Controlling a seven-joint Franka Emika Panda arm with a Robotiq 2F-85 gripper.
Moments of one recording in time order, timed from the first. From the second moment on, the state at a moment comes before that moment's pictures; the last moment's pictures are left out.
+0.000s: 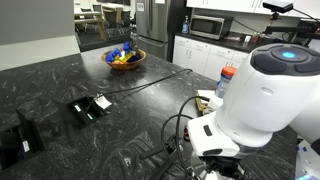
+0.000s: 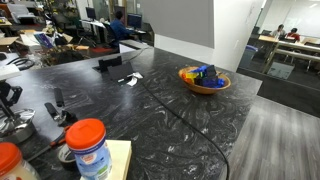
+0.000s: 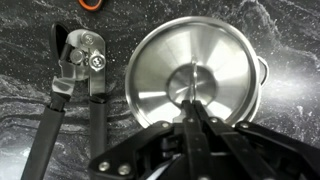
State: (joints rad) arm 0.43 -0.10 0.37 -2.28 -0.07 2.17 -0.66
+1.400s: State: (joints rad) arm 0.44 -0.08 0.37 -2.29 -0.01 2.24 -0.90
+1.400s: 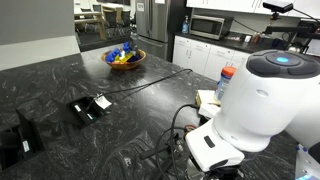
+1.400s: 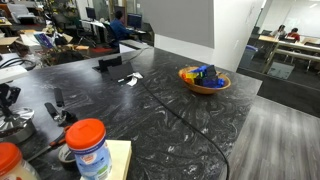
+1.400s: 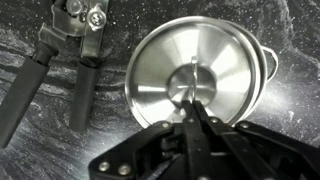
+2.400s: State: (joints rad) arm 0.44 -0.10 0.37 -2.33 0.02 2.24 -0.90
